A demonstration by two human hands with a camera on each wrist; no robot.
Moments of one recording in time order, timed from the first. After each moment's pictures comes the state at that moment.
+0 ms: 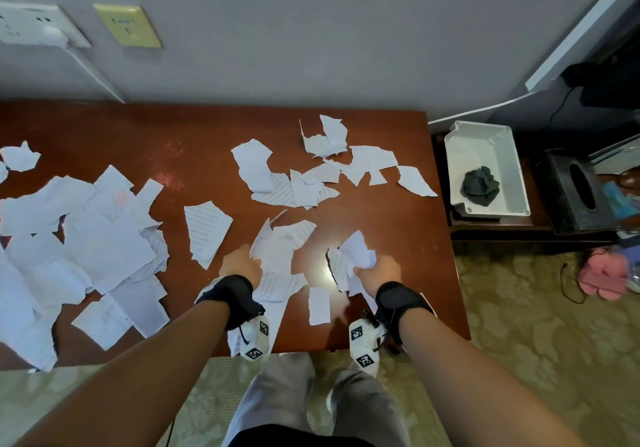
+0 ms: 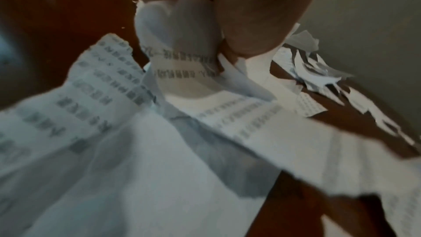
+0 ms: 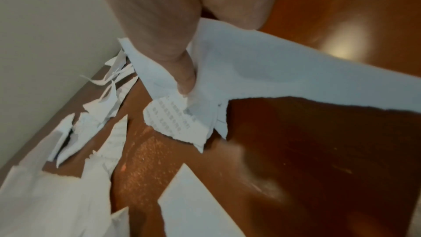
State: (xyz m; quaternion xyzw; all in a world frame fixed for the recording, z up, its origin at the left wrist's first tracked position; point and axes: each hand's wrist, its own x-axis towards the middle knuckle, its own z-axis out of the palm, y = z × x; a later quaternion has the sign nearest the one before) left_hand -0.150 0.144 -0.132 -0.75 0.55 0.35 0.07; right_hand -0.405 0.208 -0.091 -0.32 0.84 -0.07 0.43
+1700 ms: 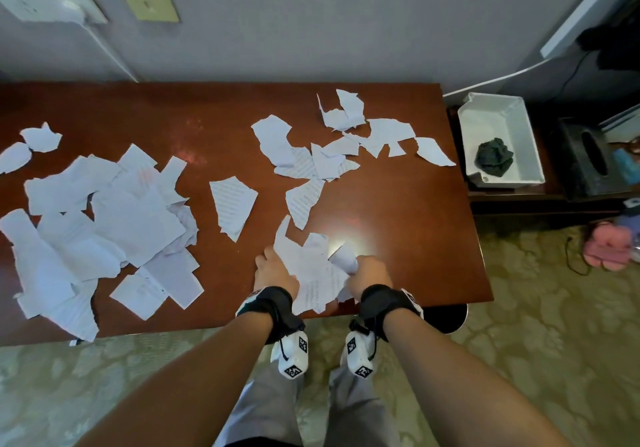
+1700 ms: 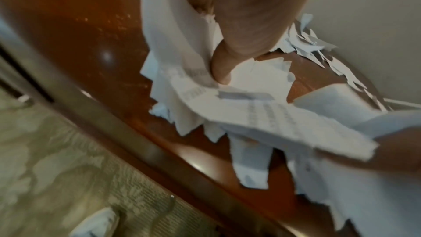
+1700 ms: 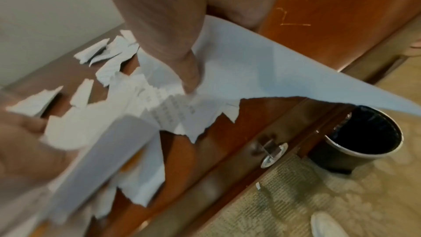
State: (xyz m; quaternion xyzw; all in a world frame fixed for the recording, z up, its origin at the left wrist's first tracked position) left_hand -0.138 0.222 -0.147 -0.75 0.52 0.40 0.06; right_hand -0.311 0.256 -0.114 -0.42 0.82 0.03 0.39
